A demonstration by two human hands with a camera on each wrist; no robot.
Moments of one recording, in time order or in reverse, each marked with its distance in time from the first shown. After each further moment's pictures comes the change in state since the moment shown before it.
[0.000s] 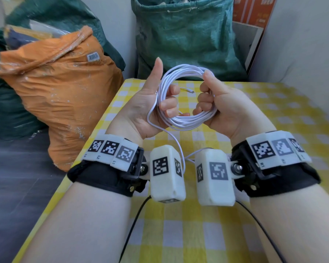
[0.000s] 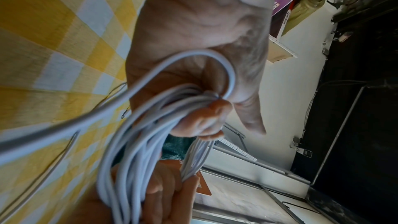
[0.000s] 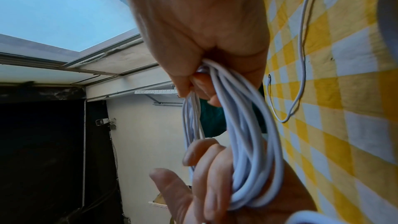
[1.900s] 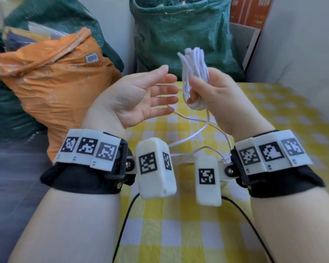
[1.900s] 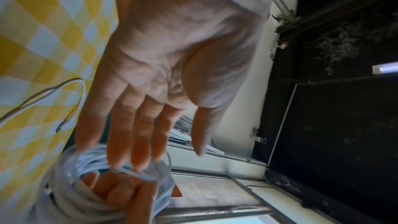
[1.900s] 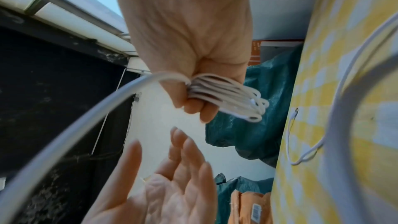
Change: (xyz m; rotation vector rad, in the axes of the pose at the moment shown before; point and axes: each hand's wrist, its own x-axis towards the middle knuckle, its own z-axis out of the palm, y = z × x) left_hand -0.019 0.028 0.002 0.415 0.153 0.031; right_hand -0.003 -0.001 0.001 -0.672 -0.039 -0.503
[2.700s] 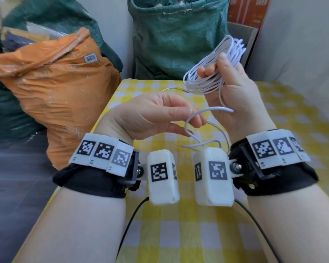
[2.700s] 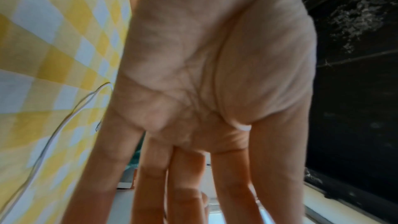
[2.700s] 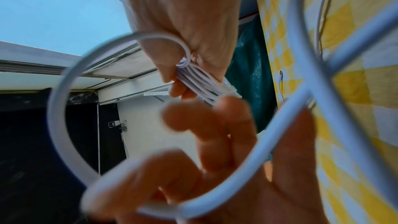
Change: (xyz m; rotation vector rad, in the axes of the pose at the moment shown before) left_hand -0.010 -0.023 0.011 0.193 -0.538 0.132; right_hand 0.002 -0.003 -0.005 0.920 0.176 0.018
